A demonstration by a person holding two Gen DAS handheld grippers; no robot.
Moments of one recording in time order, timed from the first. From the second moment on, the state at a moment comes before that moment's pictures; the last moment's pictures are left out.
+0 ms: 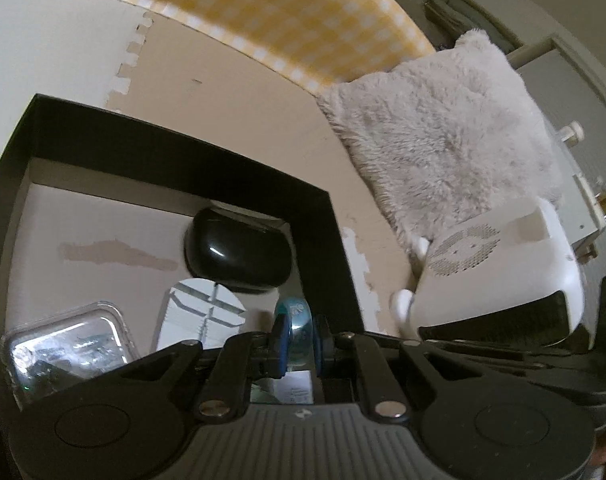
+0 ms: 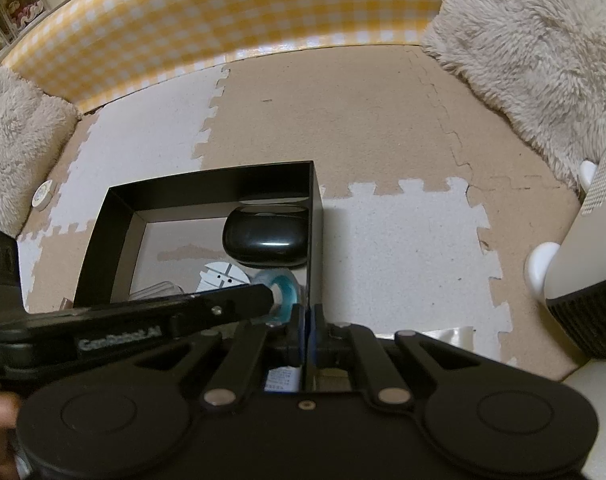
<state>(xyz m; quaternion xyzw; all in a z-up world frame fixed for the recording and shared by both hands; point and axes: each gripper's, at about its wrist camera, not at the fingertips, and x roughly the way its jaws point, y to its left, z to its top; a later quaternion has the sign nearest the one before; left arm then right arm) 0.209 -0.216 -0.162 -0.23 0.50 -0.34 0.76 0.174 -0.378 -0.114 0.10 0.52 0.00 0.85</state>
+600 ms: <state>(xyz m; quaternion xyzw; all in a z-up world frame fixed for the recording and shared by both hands) 0.199 -0.197 -0.131 -0.12 0.50 -0.33 0.80 0.174 -0.378 -0.114 0.10 0.52 0.00 0.85</state>
